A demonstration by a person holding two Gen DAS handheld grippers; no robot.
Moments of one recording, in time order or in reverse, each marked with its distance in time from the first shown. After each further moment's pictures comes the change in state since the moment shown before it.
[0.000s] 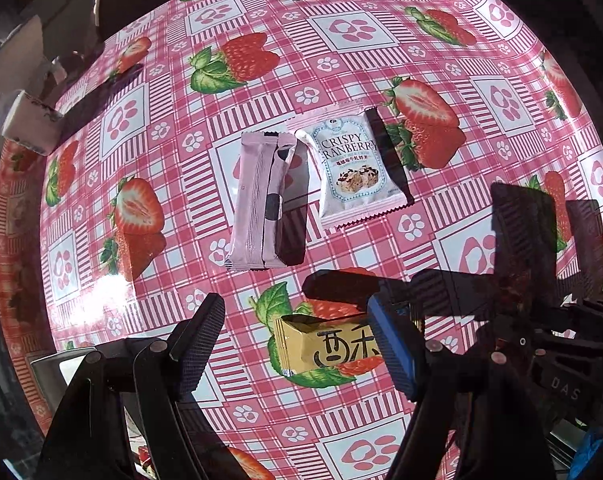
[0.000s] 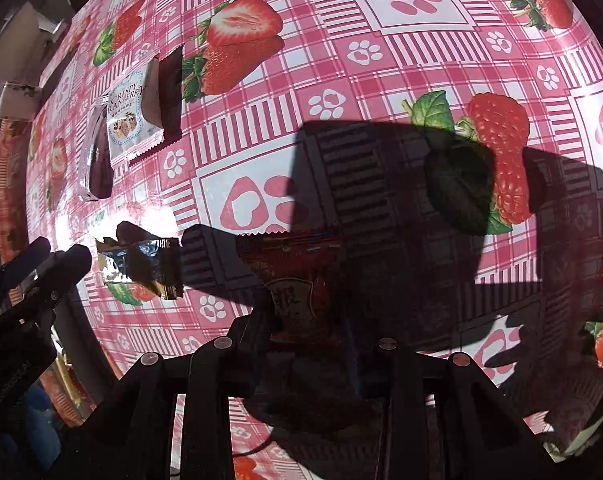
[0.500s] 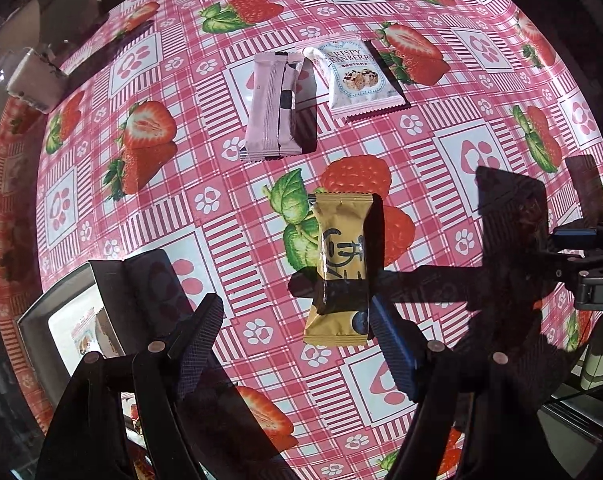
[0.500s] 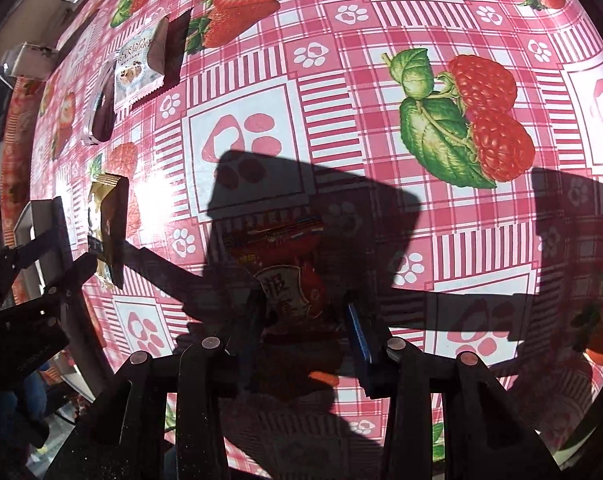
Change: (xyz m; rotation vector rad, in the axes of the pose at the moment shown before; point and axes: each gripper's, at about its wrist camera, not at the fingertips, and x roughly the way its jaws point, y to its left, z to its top) left arm -0.011 0.025 -0.075 -0.008 0.035 -0.069; right arm -0.004 -0.055 -0.069 -0.092 0.035 0.008
